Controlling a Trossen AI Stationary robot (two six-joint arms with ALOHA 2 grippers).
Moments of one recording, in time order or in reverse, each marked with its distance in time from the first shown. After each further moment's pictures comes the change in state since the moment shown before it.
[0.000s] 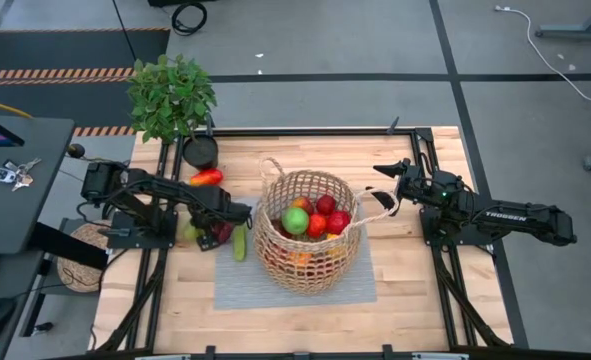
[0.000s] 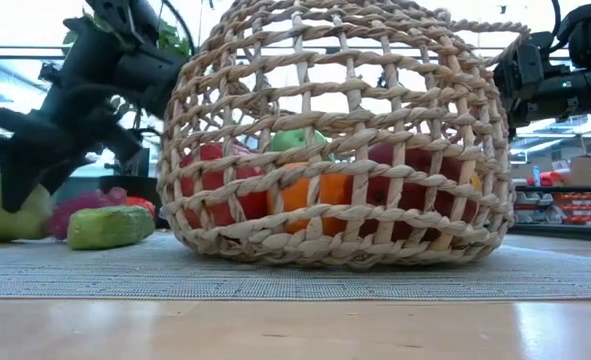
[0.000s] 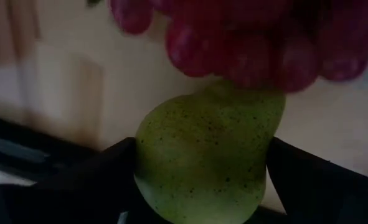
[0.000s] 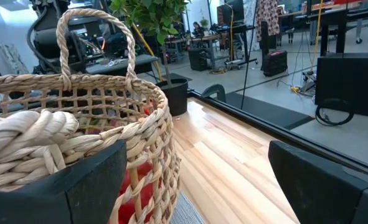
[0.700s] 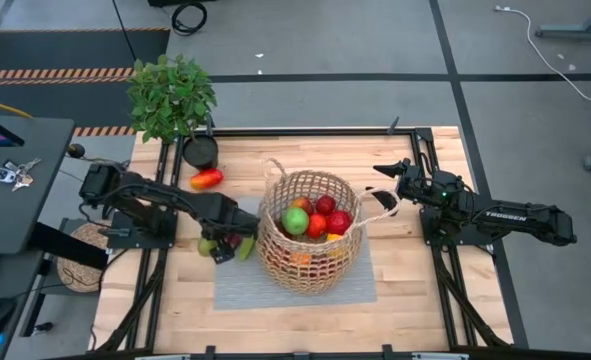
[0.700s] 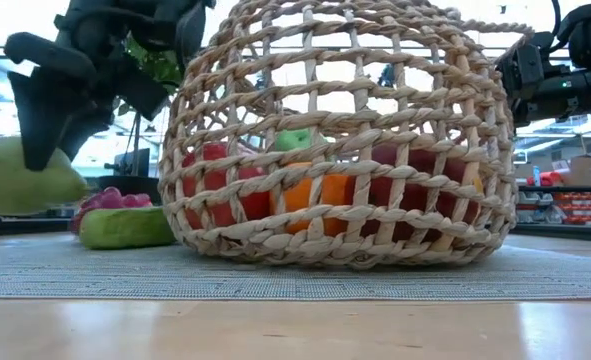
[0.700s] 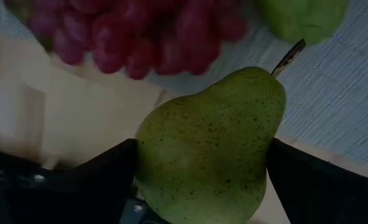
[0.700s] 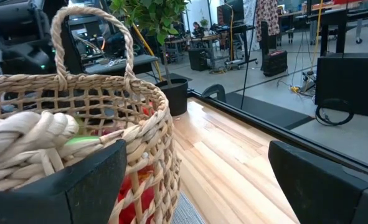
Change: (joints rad) left arm -0.163 0.000 0.203 -0.003 0.097 -0.211; right arm 0.000 0.000 0.000 0.000 0.000 0.000
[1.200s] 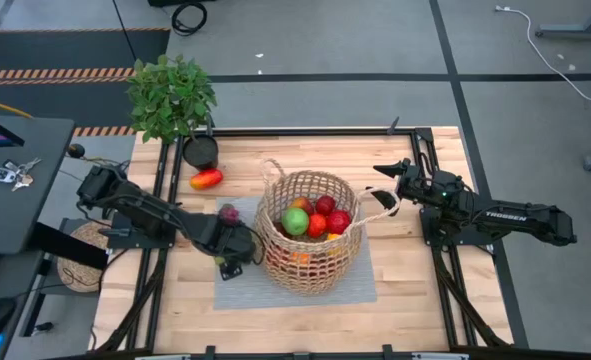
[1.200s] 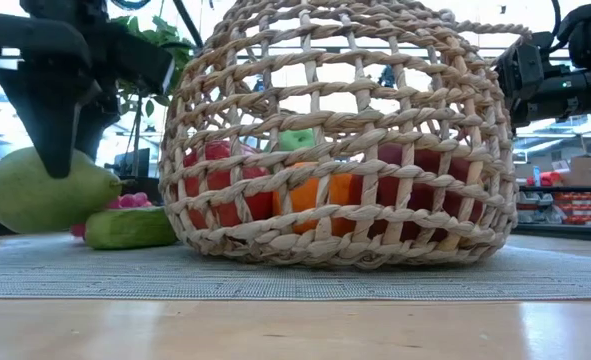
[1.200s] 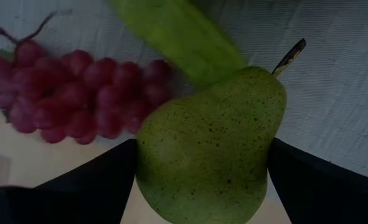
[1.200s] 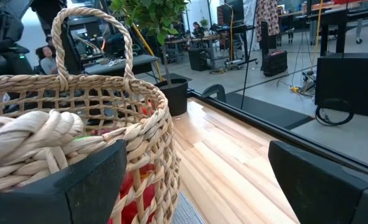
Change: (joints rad) left arm -0.194 0.000 -0.011 0.235 -0.176 -0.153; right arm 0.000 0.000 0.000 0.000 0.000 0.000
